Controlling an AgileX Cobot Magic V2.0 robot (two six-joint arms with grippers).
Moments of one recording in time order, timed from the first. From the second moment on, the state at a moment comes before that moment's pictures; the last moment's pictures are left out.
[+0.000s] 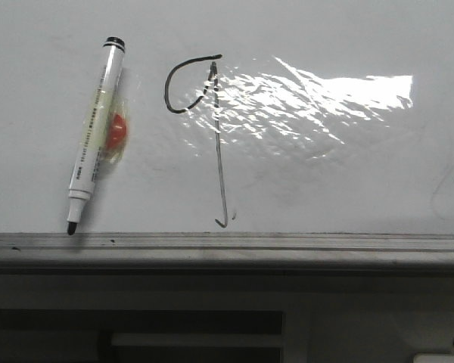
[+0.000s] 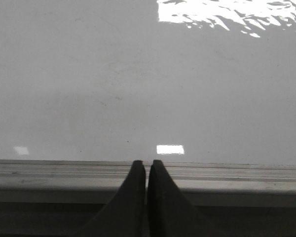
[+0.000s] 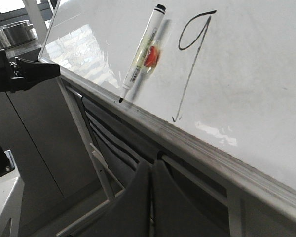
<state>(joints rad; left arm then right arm) -0.09 0.00 0.00 0.00 0.34 -0.04 0.85 0.25 -0.01 0.13 -0.07 0.01</state>
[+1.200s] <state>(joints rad) -0.09 0.00 0.00 0.00 0.34 -0.04 -0.08 0.05 0.01 -0.15 0.05 0.07</state>
